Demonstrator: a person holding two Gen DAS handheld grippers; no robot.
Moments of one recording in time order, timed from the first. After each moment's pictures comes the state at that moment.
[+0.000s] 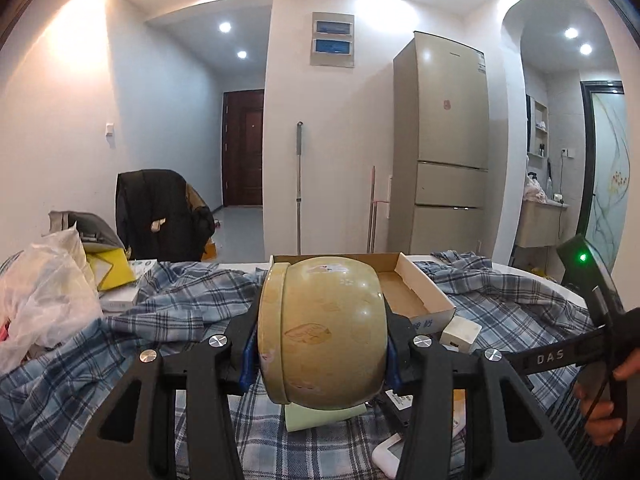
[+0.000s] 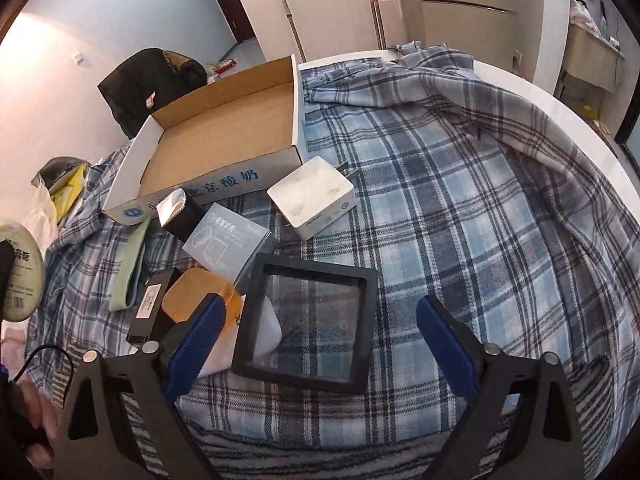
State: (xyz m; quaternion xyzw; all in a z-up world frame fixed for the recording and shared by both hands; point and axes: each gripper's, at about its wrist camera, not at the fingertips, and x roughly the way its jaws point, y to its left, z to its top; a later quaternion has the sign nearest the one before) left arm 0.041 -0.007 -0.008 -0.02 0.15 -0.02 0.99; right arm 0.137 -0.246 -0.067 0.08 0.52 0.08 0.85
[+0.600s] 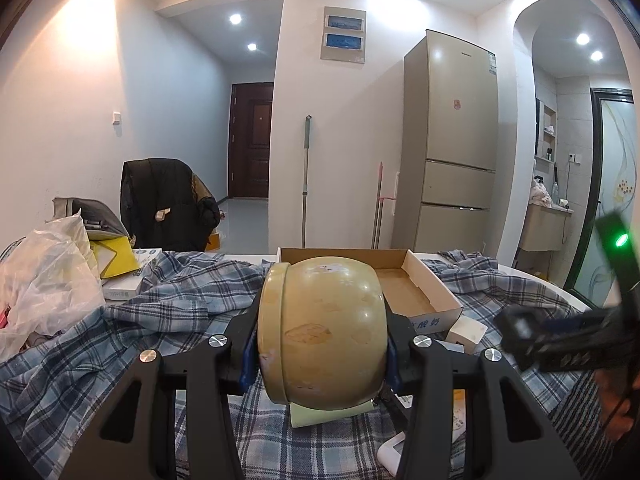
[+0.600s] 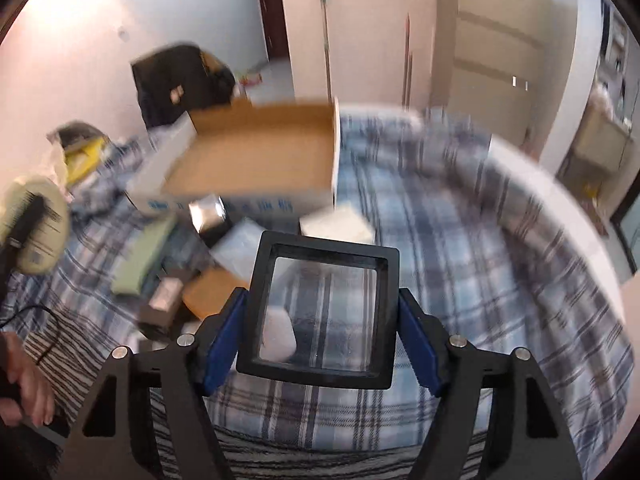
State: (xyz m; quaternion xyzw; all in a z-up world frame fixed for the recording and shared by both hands) left arm 0.042 0.000 -0.011 -0.03 0.16 -0.01 0.99; right arm 0.113 -0.224 -0.015 -0.03 0.40 0.10 0.91
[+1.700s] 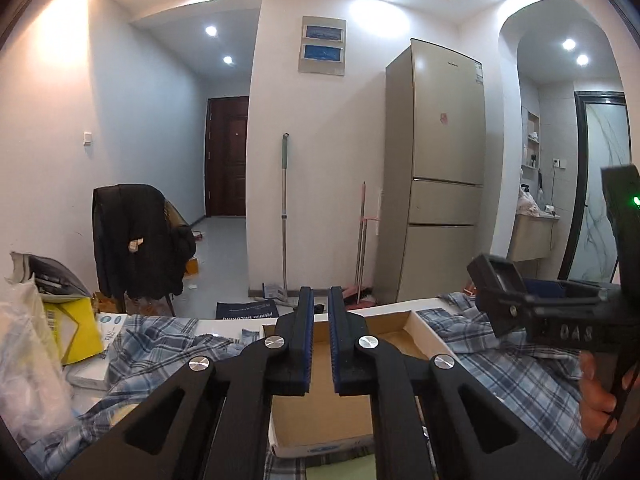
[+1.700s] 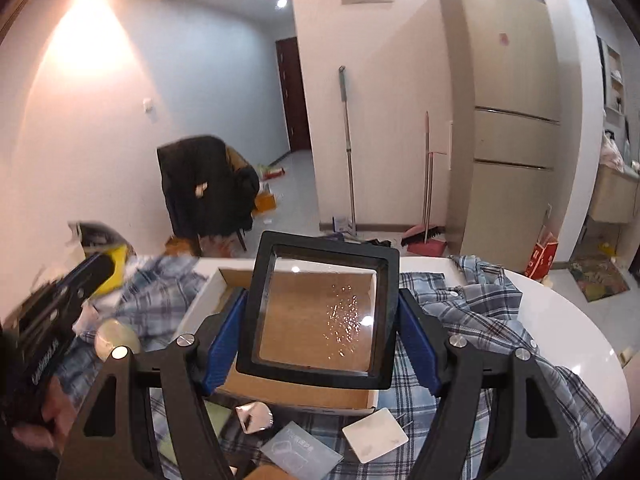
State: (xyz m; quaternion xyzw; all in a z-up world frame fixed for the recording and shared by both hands) left arm 0.154 0.015 0.035 -0.02 0.13 -0.05 0.99; right arm 0.201 -0.177 0.043 0.00 0.28 0.13 0.95
